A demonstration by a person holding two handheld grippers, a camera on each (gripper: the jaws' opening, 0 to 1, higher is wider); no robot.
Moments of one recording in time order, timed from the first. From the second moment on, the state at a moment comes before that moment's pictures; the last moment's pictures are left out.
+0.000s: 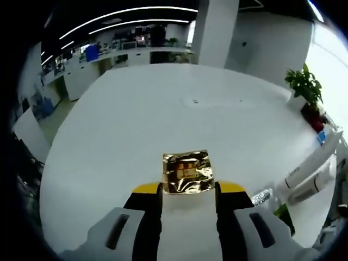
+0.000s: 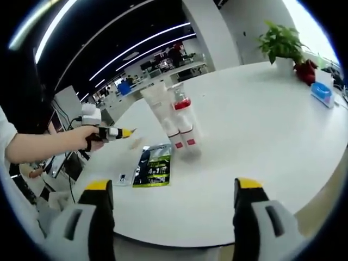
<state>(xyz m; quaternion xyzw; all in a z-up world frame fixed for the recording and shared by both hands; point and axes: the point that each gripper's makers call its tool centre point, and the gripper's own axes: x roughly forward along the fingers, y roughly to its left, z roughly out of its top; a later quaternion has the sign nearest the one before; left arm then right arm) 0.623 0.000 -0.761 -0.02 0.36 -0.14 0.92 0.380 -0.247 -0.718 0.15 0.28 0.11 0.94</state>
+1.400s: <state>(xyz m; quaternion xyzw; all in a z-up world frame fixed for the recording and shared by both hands) 0.481 -0.047 -0.659 0.11 0.19 -0.29 0.93 0.456 -0.140 -0.649 0.28 0.21 0.30 0.89</state>
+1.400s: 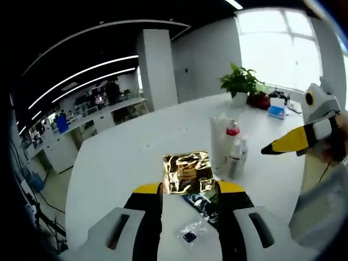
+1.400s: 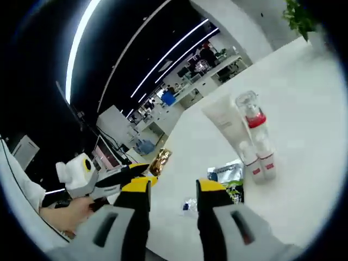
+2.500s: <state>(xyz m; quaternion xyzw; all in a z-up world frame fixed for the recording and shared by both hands) 0.458 -0.058 -0.655 0.11 0.17 -0.33 0.92 0.478 -0.107 -0.644 0.40 0.23 0.34 0.82</state>
